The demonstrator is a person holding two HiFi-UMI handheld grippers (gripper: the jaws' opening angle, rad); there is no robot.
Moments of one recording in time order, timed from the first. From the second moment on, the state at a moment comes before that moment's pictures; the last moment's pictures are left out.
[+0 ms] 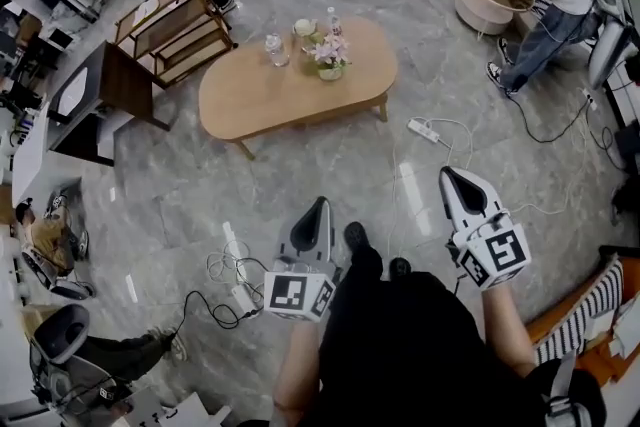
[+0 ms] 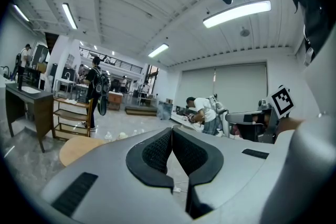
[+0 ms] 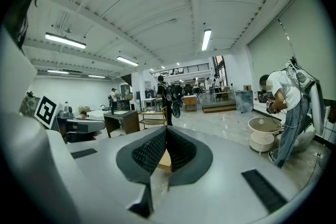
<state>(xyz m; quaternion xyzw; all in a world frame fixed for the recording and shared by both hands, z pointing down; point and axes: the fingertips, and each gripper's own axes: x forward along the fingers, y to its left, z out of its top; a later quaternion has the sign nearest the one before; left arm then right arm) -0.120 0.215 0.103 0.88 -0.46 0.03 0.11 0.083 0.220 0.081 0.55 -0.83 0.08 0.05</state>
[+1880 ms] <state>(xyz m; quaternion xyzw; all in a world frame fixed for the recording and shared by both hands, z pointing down) -0.060 -0.011 0.219 0.81 -0.52 0.13 0.22 0.143 -0.062 0.219 0.46 -0.86 0.15 0.16</state>
